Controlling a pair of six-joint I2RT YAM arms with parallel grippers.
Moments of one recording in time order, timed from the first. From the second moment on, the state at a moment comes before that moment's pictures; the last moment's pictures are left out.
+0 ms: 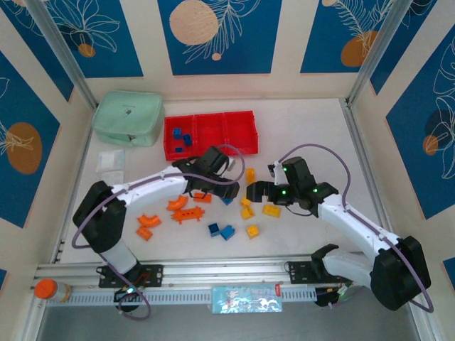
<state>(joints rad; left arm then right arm) -0.82 1.67 1.17 -0.54 0.10 -0.36 0.46 1.07 0.66 -0.46 -0.44 0.54</state>
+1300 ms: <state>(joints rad) -0.85 1.89 1.20 -0.51 0.02 -0.29 0.37 1.03 0.64 -0.44 -0.48 0.55</state>
